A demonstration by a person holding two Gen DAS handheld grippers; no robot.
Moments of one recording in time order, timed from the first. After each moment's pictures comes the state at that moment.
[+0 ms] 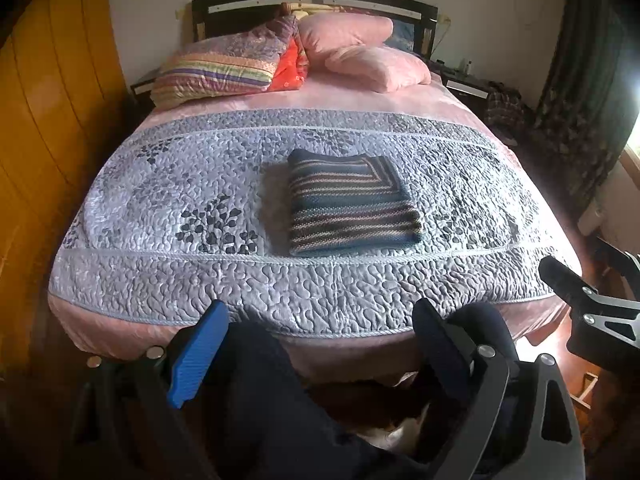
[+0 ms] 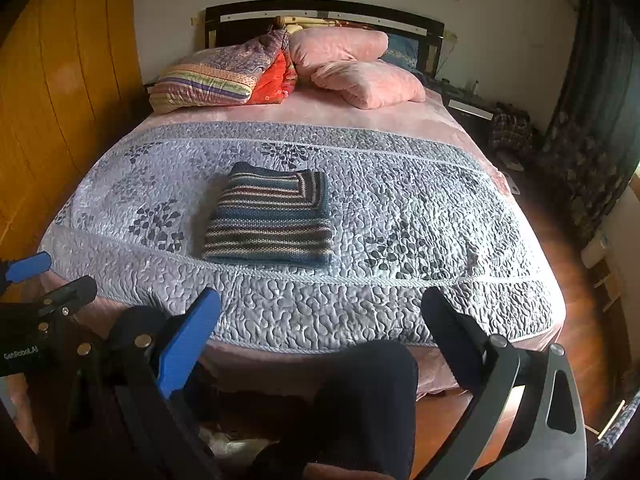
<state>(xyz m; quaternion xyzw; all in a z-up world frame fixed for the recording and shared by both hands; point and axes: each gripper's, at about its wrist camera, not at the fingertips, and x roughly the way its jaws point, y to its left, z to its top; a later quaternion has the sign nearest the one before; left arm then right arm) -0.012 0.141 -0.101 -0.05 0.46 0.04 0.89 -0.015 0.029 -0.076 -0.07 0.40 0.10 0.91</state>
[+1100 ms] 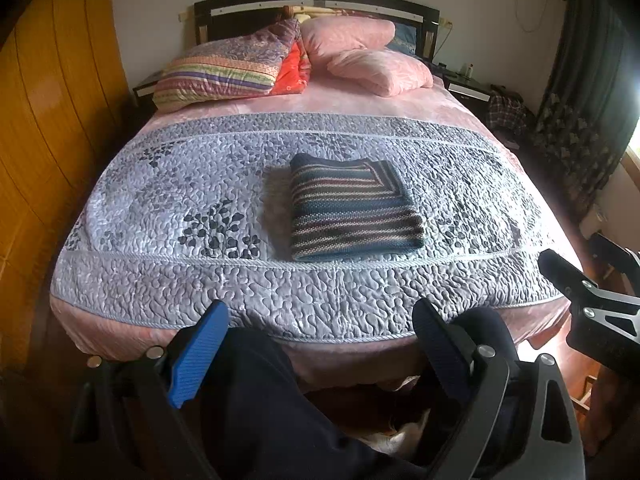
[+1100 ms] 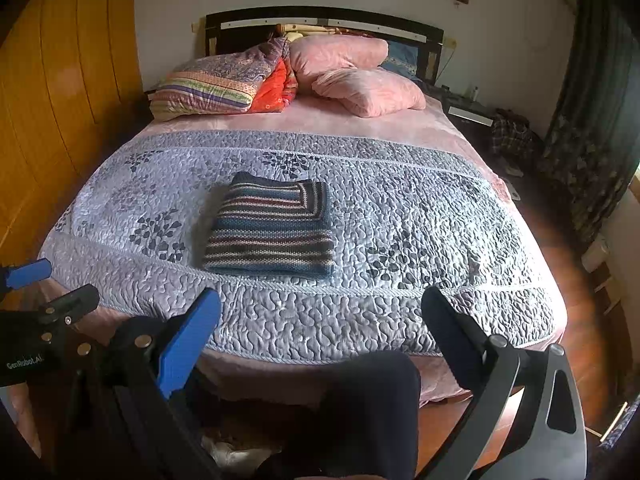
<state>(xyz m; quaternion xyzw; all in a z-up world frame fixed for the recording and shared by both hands) -0.011 0.136 -0.099 -0.05 0.45 0.05 0.89 -0.008 0.034 -0.073 -0.07 0.39 0.10 0.91</state>
